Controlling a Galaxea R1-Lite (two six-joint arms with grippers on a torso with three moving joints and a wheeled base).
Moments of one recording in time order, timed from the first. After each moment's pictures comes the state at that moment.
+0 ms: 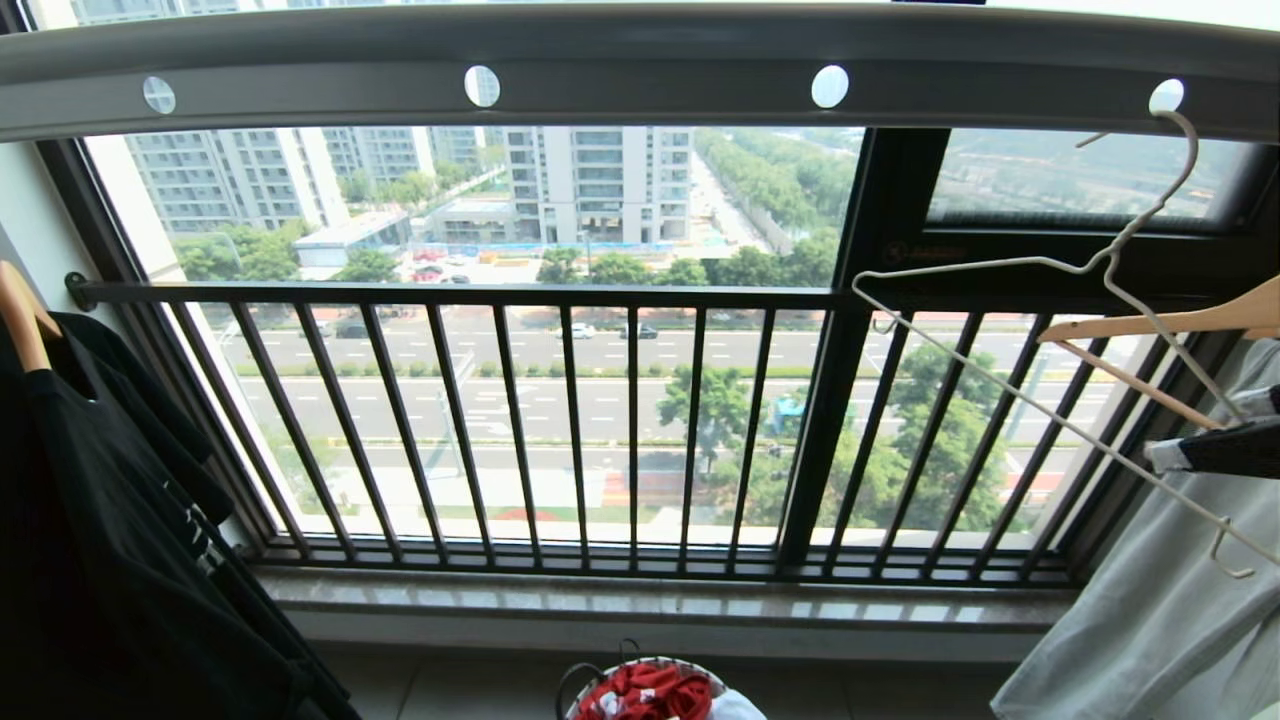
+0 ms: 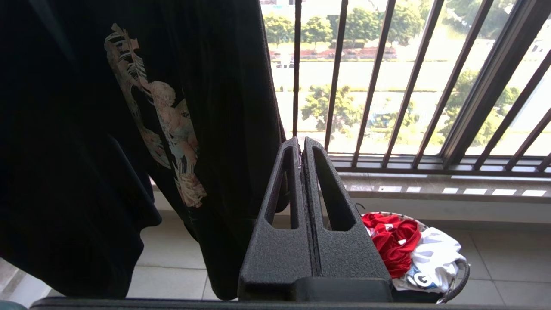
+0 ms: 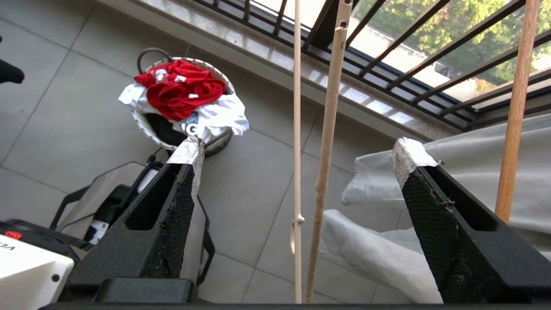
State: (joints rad) left arm 0.00 0.00 0.00 0.01 0.00 0.00; right arm -0.06 1.28 -1.38 0.80 0.21 -0.35
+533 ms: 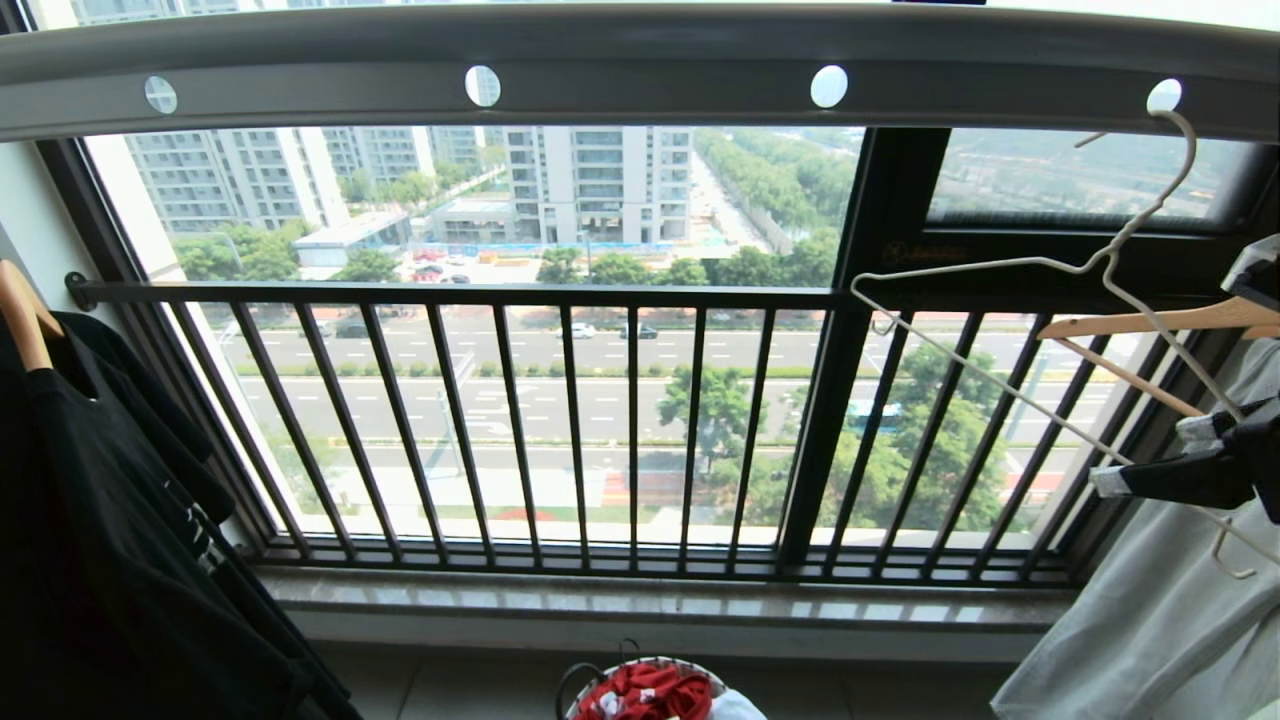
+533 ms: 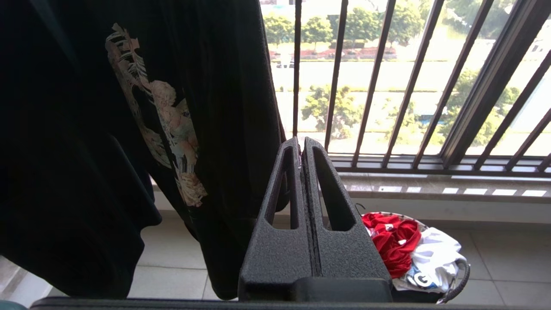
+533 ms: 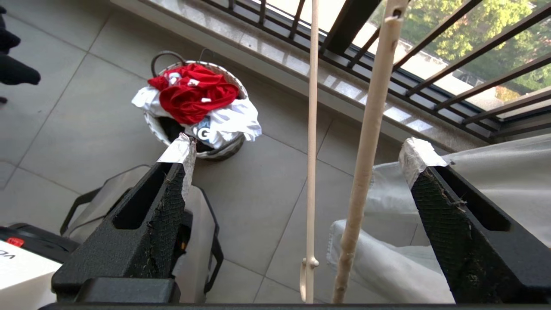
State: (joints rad) left arm 0.00 0.00 0.00 0.01 0.00 0.00; right arm -0.06 1.30 -1.22 0.64 0.26 -0.34
